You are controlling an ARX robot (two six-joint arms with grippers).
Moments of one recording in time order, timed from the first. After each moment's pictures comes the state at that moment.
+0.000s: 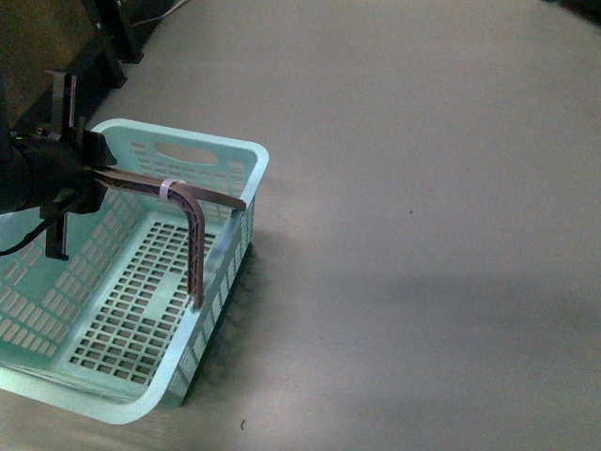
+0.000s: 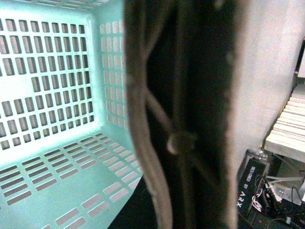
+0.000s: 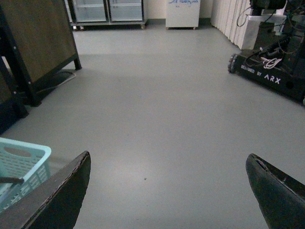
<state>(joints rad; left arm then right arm) -0.07 2.22 0.85 0.73 0.03 -1.40 0.00 0.00 0.02 0.00 0.00 0.00</state>
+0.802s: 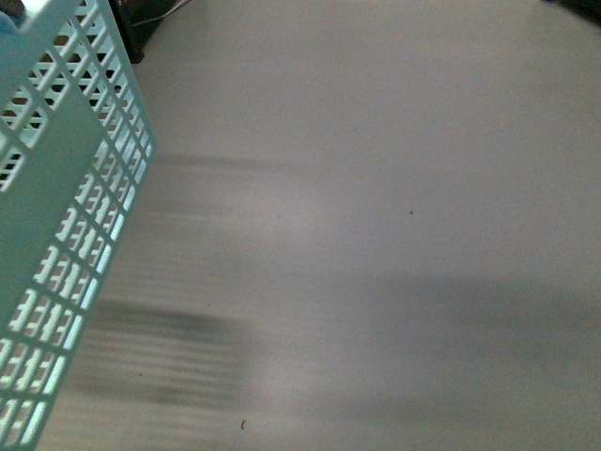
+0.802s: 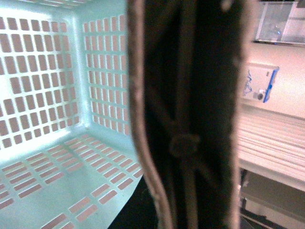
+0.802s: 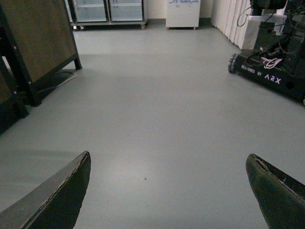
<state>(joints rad) 0.24 0.90 0.71 -0.25 0.28 -1.41 0.00 0.00 0.02 0.00 0.00 0.00</state>
